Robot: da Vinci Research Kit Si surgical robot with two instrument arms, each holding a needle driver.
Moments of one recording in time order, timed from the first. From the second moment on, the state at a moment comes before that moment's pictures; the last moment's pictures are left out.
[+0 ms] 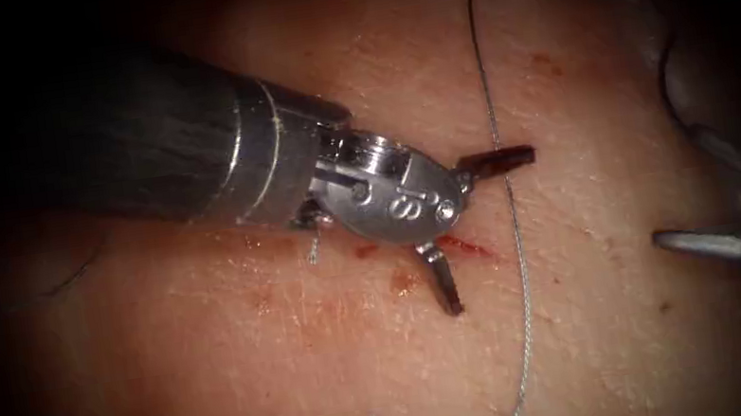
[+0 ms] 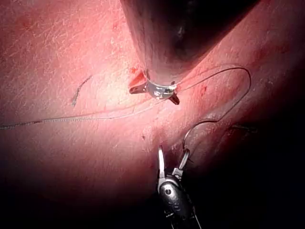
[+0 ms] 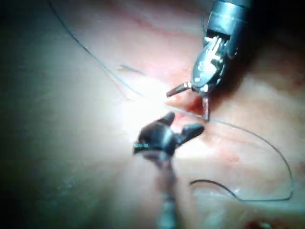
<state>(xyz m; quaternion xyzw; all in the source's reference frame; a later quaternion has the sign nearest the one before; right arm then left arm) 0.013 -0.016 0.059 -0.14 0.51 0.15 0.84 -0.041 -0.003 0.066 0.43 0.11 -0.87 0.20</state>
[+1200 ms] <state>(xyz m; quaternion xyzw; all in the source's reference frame) 0.014 -0.016 0.060 -0.13 0.51 0.16 0.83 -0.025 -0.001 0.059 0.42 0.00 -0.88 0.21</state>
